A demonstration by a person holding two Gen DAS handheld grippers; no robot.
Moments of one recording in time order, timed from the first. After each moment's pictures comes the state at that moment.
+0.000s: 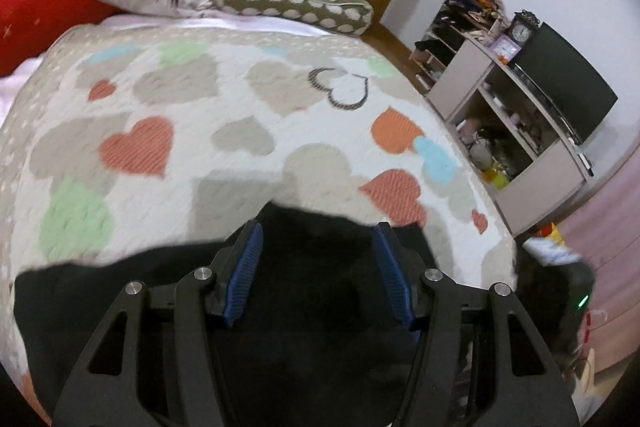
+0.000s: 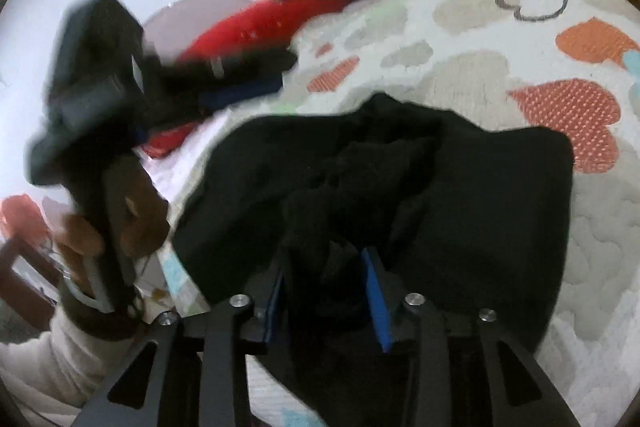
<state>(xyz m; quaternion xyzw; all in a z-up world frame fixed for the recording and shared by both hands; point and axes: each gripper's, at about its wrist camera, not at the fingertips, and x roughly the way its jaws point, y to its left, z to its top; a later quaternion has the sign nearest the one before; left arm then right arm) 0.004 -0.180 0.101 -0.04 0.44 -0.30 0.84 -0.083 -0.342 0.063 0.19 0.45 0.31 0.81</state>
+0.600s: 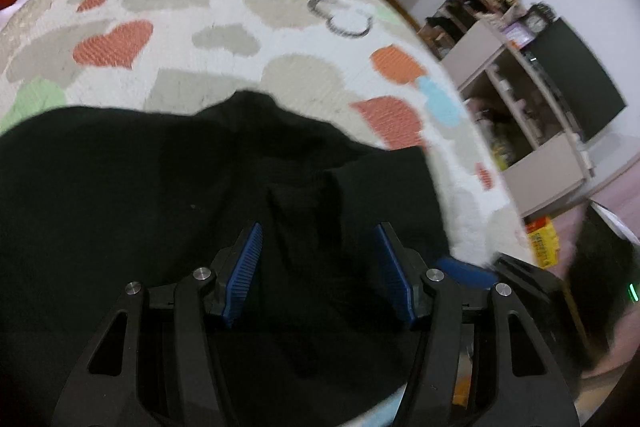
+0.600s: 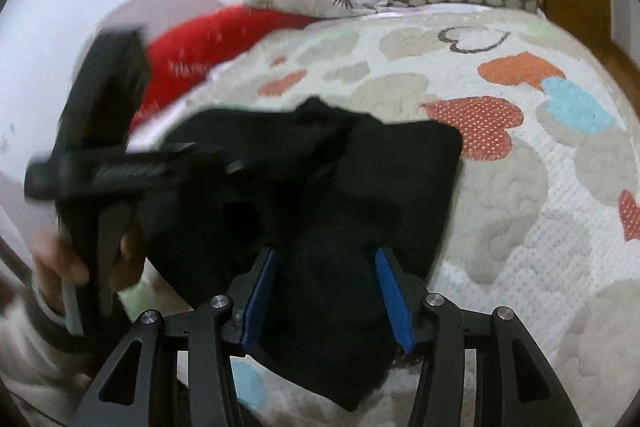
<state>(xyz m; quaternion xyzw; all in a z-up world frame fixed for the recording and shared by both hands) -0.021 -0.216 0.037 -0.06 0.51 -0.28 0.81 -0.129 -0.362 0.058 0.07 0.44 0.21 0.87</state>
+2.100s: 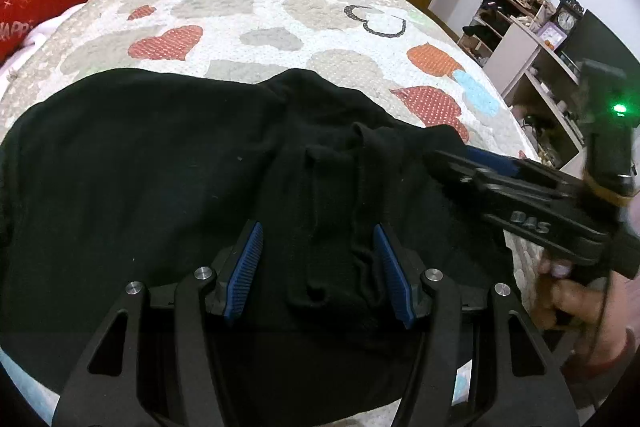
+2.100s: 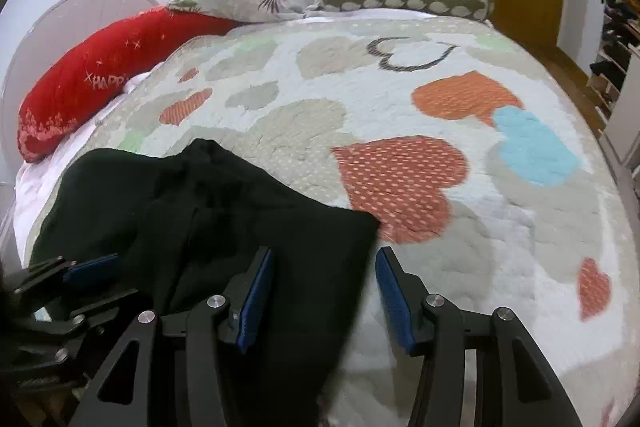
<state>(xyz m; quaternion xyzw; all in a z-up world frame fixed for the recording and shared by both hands) -0.064 -0.203 0.032 -0.02 0.47 -0.20 0.86 -0.069 -0.396 0.058 0.04 0.45 0.08 0.89</state>
